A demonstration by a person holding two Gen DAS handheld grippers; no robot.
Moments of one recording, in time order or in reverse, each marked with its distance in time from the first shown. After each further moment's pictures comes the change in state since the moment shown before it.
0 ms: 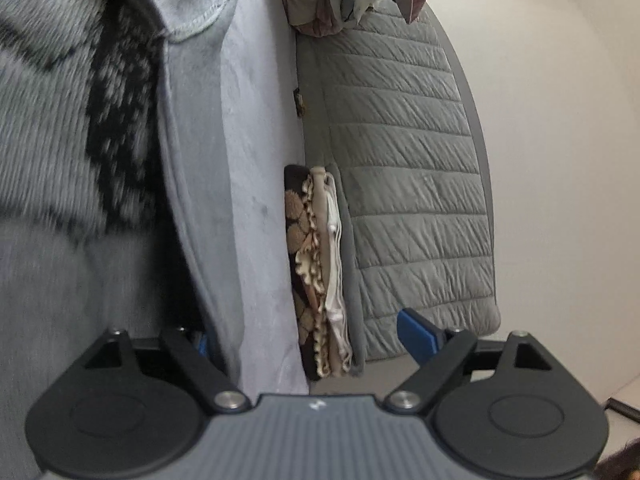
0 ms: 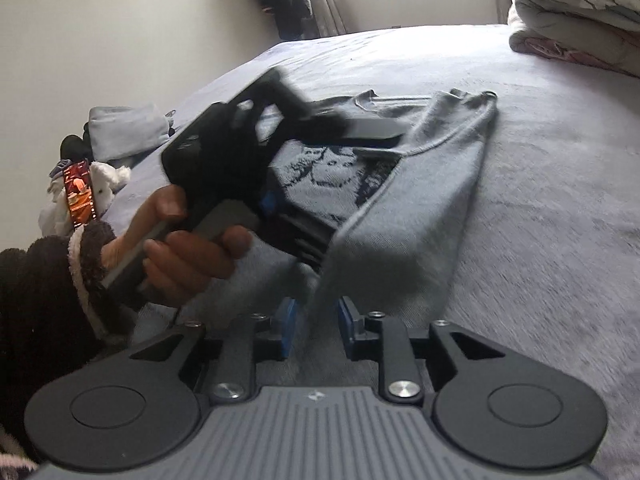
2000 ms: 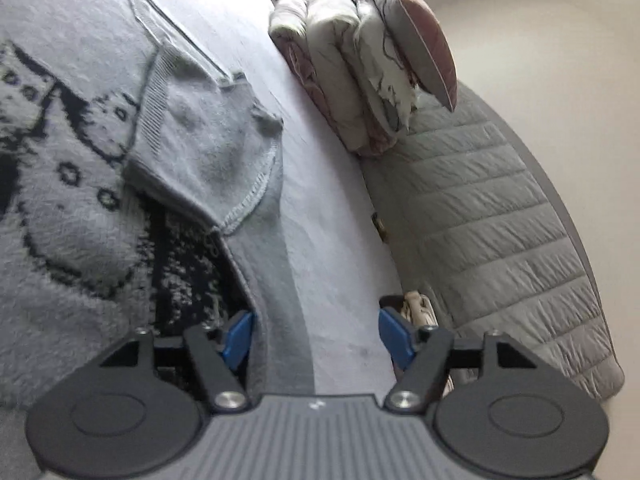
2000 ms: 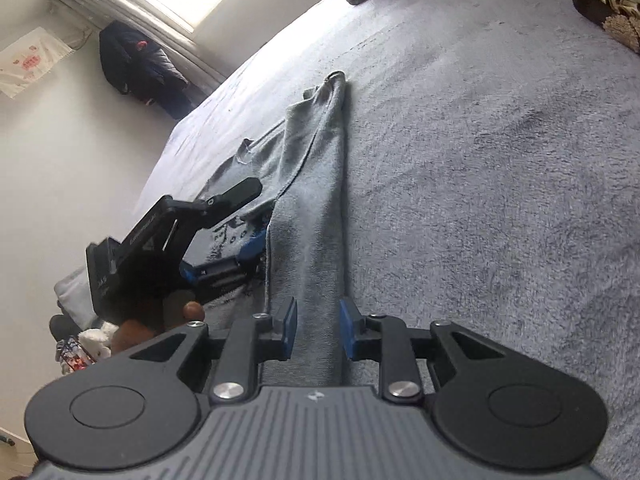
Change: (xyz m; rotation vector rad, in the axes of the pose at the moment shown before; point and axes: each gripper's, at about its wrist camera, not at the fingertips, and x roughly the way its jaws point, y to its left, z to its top) left arm 0.022 -0.082 0.022 0.190 -0.419 0.339; right arm -0.008 -0.090 0.010 0.567 -0.090 -0.002
